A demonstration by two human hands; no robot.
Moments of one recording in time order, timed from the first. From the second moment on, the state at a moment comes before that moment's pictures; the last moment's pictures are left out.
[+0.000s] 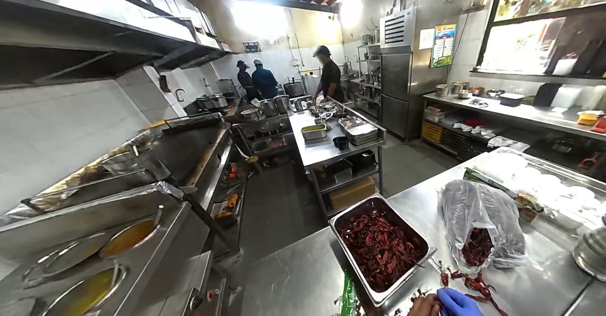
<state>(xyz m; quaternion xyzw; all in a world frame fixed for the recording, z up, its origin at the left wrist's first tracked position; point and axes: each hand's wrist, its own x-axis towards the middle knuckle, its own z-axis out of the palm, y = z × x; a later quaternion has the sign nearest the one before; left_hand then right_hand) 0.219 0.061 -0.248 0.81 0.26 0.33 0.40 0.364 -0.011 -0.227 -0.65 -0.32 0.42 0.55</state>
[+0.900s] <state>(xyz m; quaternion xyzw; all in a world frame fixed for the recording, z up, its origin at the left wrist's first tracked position) 0.193 0.084 -0.163 0.49 0.26 0.39 0.74 0.326 0.011 -0.133 -0.62 -0.38 0.39 0.57</state>
